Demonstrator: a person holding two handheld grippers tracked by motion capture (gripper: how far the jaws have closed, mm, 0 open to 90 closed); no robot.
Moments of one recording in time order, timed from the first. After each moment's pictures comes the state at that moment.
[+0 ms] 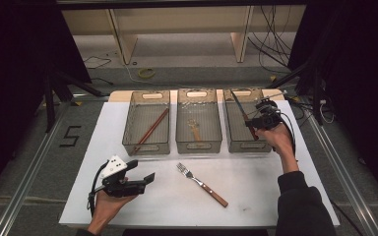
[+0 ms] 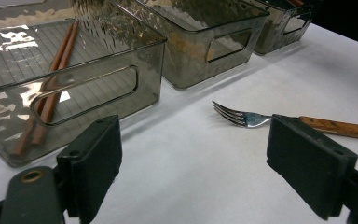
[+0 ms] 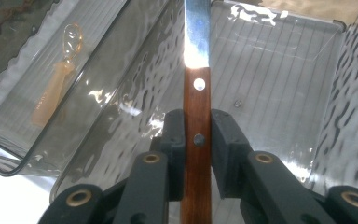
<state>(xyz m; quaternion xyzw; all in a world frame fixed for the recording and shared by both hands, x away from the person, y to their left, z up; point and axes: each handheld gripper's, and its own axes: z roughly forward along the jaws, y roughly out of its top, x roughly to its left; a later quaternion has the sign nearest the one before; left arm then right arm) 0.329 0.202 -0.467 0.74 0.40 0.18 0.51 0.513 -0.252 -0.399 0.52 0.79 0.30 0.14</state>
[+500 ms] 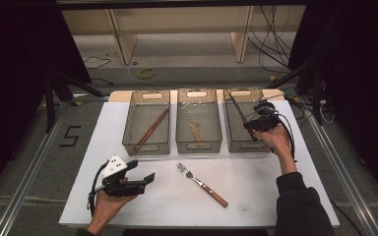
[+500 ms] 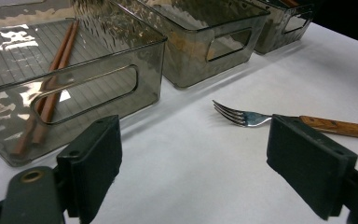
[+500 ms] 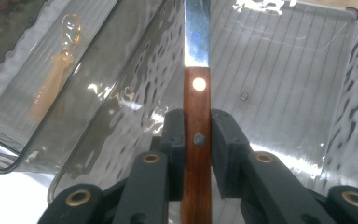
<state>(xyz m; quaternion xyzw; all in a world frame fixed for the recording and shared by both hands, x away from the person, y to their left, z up) 0.329 0.202 -0.467 0.74 0.40 0.18 0.51 0.514 -0.249 -0.405 0.52 0.79 0.30 0.13</state>
